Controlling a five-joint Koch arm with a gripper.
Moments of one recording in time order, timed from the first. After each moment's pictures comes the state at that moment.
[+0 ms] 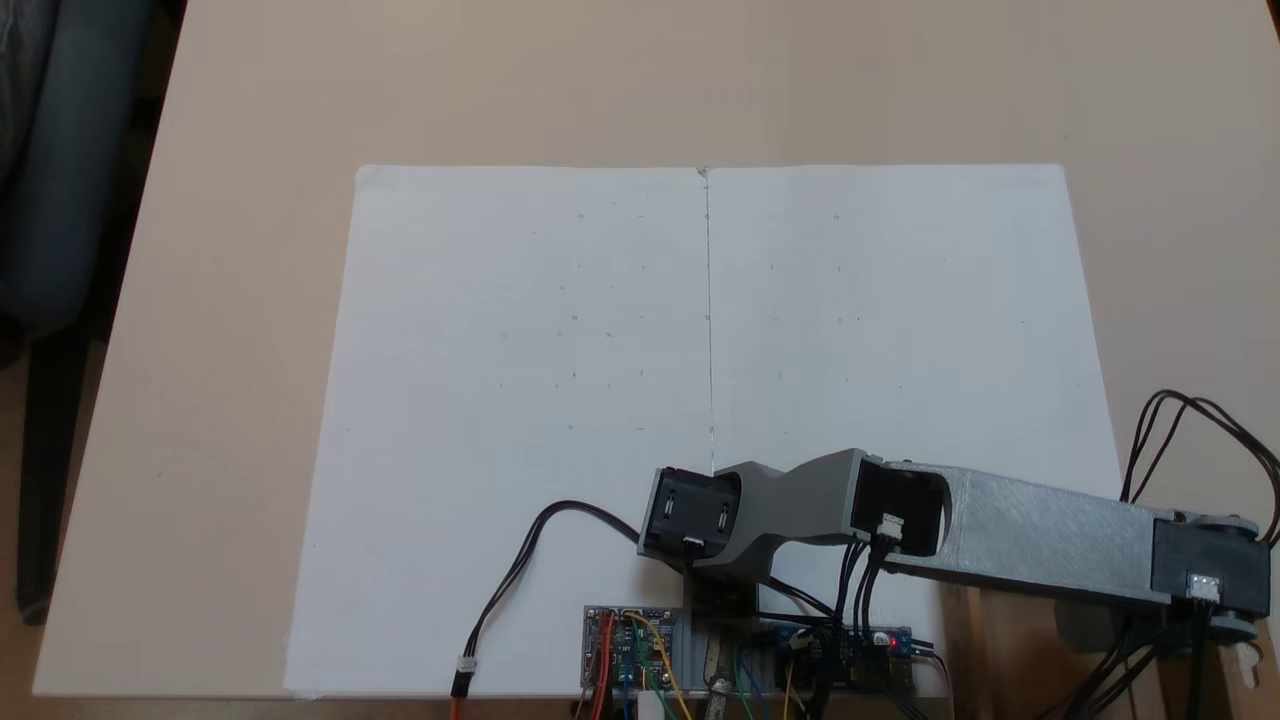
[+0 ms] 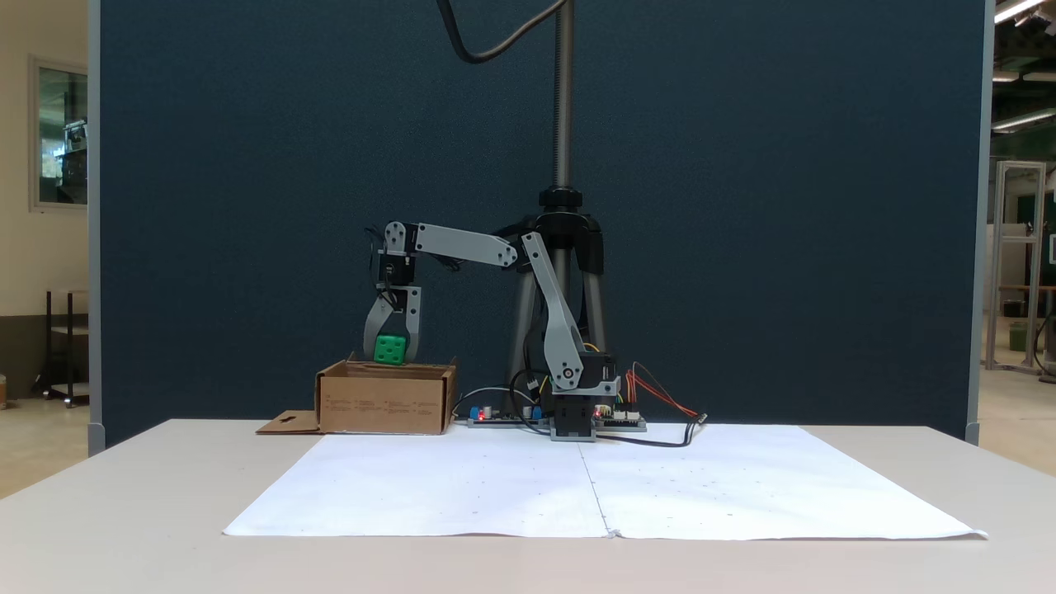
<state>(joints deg) 103.4 68.8 57.0 67.1 -17.5</state>
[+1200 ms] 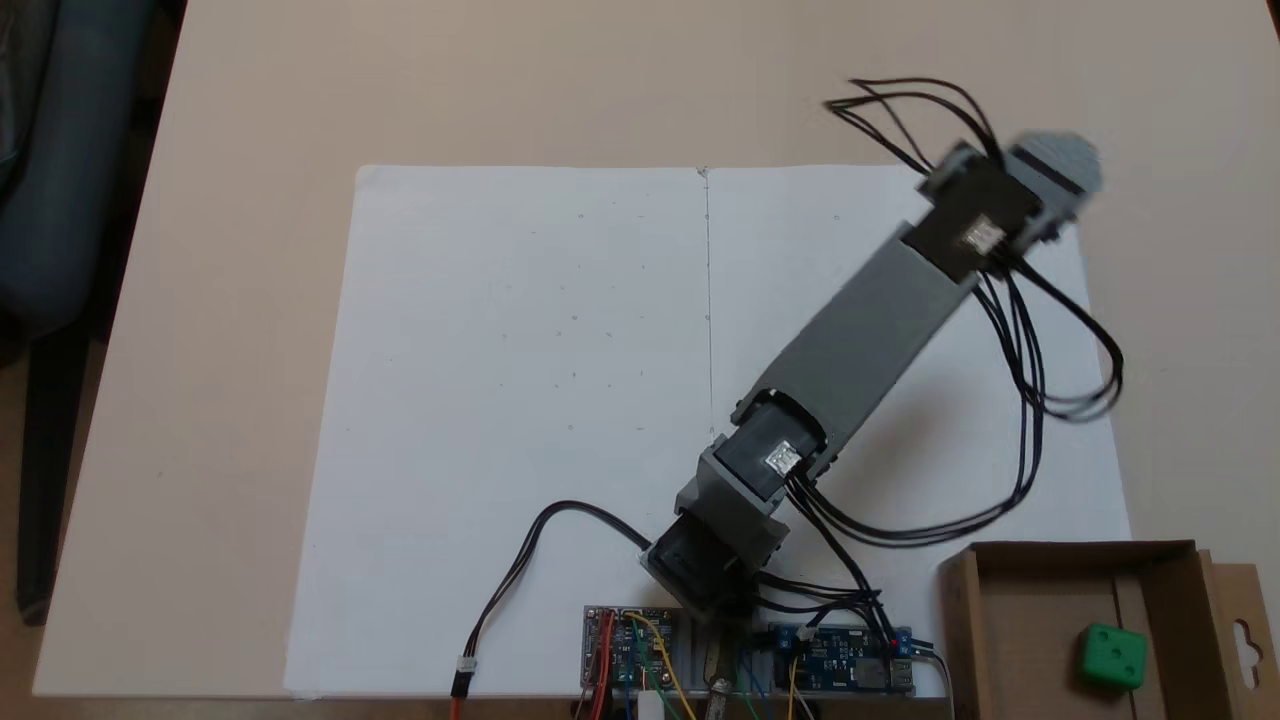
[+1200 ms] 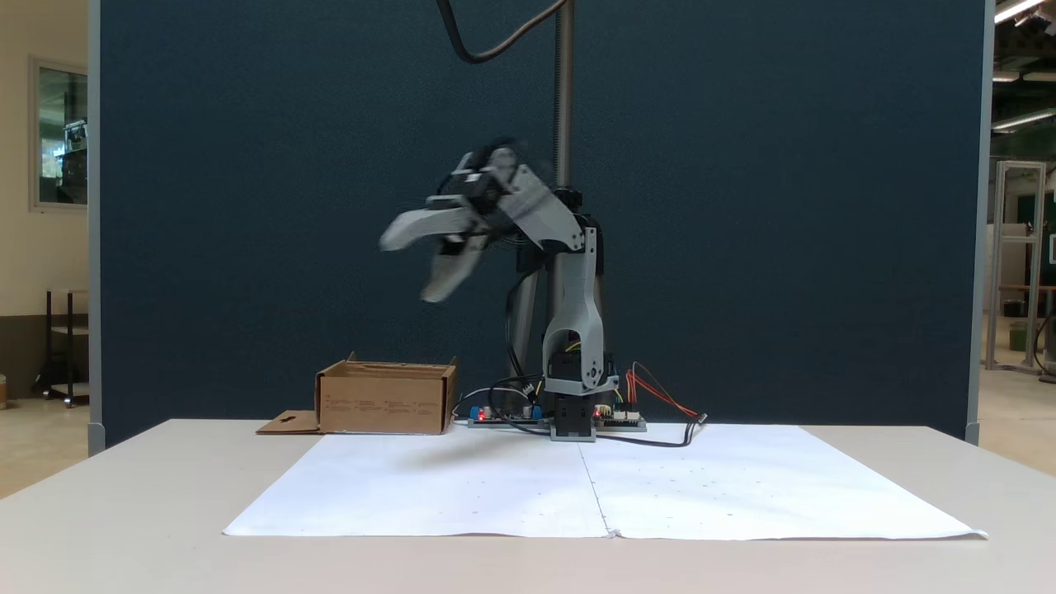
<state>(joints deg) 37.8 88.2 57.0 55.7 -3.1</state>
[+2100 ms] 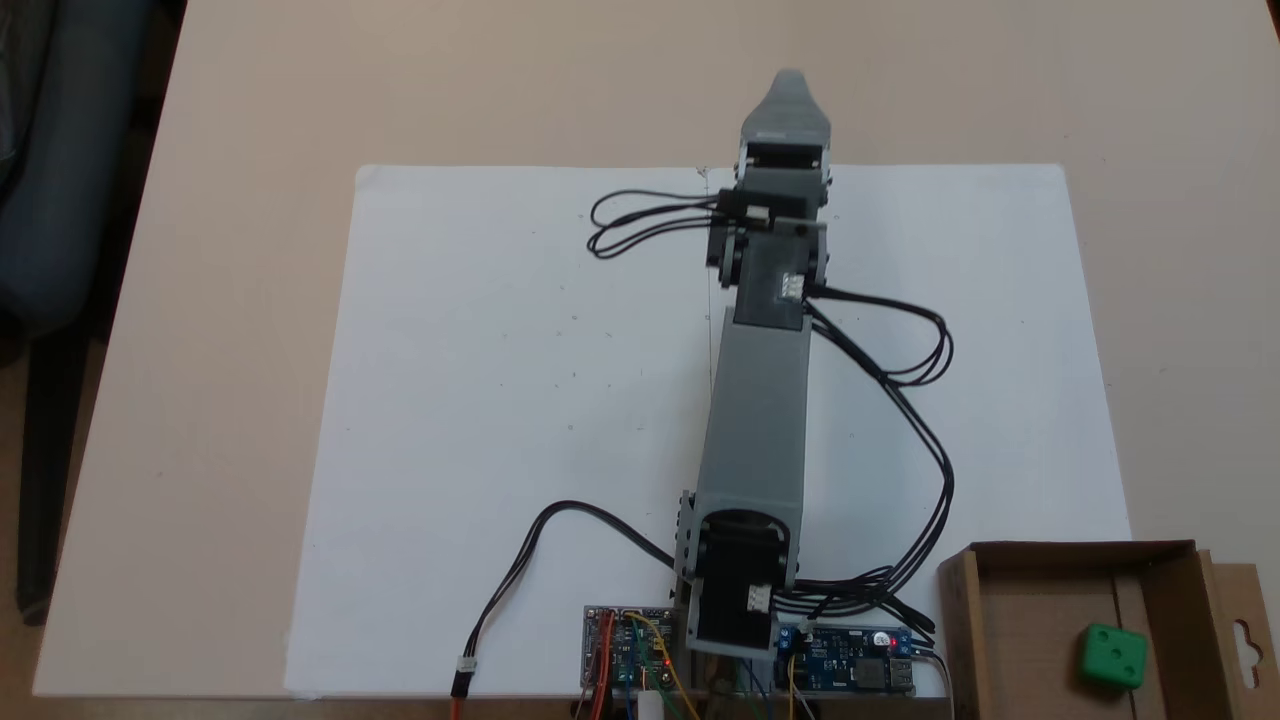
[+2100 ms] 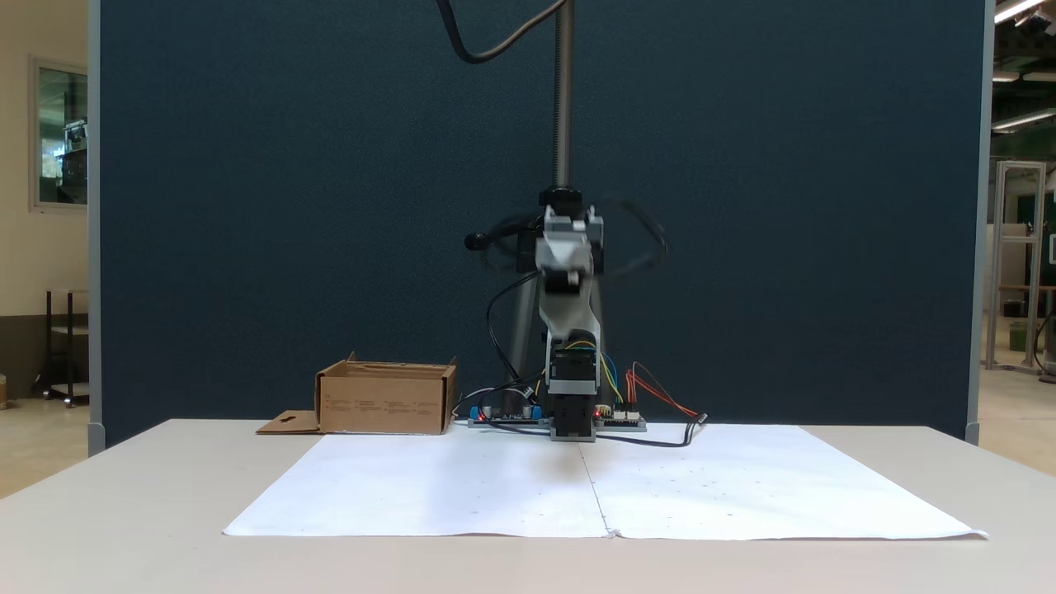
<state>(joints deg) 6.6 115.9 109.7 13.8 -3.1</state>
